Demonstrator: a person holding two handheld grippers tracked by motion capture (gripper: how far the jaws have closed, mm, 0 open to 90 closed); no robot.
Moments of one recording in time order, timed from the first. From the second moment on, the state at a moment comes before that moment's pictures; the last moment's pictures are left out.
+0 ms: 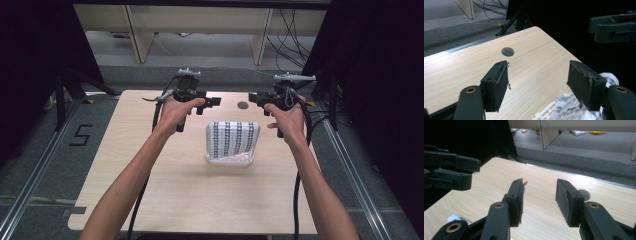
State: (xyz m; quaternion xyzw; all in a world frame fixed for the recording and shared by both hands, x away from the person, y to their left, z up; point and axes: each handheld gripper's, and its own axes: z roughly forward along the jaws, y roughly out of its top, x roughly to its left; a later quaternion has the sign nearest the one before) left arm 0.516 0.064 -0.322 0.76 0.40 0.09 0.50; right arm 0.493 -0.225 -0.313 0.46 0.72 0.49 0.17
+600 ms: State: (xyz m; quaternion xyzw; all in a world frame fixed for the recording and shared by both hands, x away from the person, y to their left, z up) left arm 0.488 0.089 -0.324 0.77 0.39 0.10 0.50; right arm 0.471 -0.228 -0.308 0.44 0.73 0.50 0.16
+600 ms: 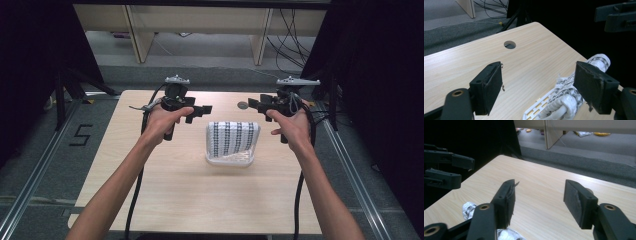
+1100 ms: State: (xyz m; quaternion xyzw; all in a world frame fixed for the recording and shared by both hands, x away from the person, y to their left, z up) left arm 0.454 0.101 -0.322 0.77 0.36 0.10 0.52; right arm 0.447 -0.224 -0.305 0.42 0.74 0.49 0.18
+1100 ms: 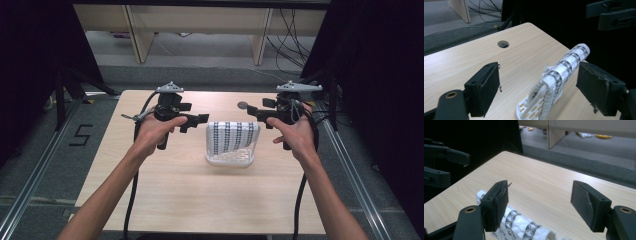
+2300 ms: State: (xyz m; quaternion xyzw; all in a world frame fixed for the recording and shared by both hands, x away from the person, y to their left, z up) left arm 0.384 0.121 -0.348 0.77 0.33 0.06 0.55; right arm 0.411 -0.231 -0.326 0.41 0.74 0.51 0.15
